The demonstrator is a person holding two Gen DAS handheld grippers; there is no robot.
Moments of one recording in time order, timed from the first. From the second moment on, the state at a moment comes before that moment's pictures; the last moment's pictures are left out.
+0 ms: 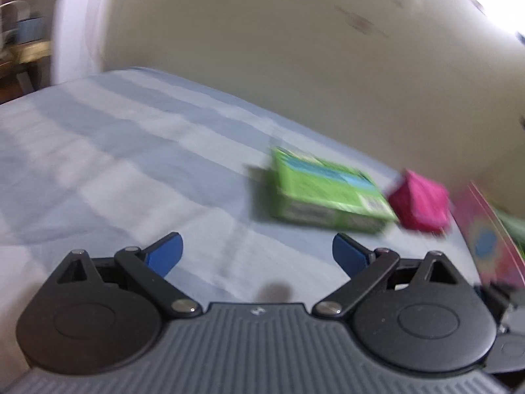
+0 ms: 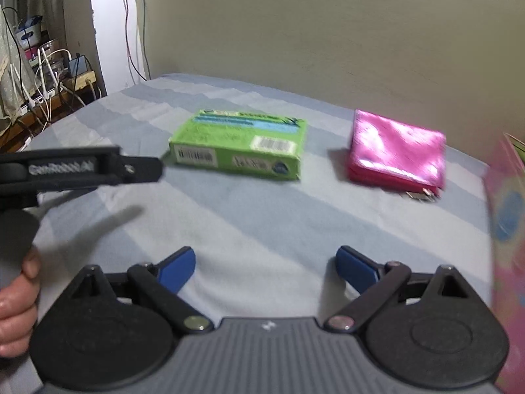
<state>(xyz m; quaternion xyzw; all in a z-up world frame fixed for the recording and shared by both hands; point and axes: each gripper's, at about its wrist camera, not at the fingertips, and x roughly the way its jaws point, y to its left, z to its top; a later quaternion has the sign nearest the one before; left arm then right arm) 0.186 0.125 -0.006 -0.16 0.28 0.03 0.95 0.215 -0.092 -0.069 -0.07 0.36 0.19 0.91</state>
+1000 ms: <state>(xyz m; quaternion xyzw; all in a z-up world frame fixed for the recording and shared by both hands) 0.301 0.169 0.000 -0.24 0.34 -0.04 0.91 0.286 -0.071 -0.060 0.01 0.35 0.20 0.91</state>
